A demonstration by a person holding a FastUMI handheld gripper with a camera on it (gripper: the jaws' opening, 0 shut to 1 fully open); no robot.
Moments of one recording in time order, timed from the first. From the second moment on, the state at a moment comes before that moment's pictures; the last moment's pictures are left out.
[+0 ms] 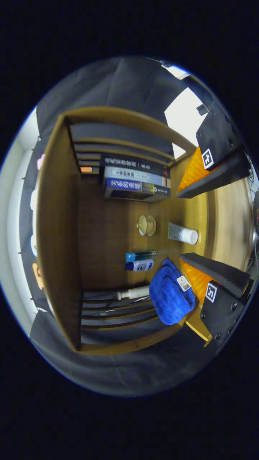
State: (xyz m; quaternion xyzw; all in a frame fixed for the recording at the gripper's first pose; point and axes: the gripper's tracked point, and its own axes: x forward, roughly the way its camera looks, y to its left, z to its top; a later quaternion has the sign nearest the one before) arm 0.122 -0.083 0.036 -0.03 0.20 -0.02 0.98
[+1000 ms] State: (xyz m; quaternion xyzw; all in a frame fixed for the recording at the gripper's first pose) arm -0.015 -0.011 -0.095 0.03 0.17 -0.04 0.98
